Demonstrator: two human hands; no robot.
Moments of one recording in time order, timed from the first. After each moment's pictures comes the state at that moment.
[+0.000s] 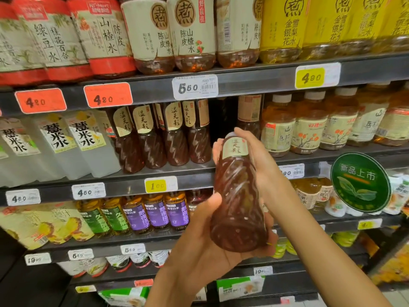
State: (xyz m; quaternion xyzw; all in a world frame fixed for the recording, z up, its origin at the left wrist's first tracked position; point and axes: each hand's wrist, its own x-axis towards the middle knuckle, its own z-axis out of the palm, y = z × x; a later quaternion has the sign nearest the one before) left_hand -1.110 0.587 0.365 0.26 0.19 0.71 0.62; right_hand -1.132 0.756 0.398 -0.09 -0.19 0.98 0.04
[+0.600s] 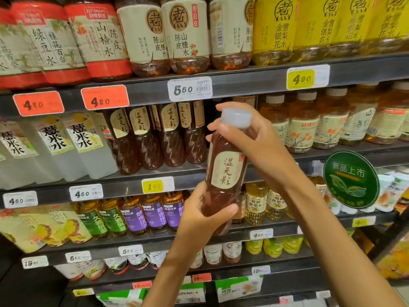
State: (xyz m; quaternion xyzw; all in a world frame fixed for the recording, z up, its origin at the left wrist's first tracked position) left_hand -1.138 0.604 0.330 0.36 0.60 0.68 0.21; right_hand -1.091 0.744 0.433 0.07 -0.72 0.62 0.31
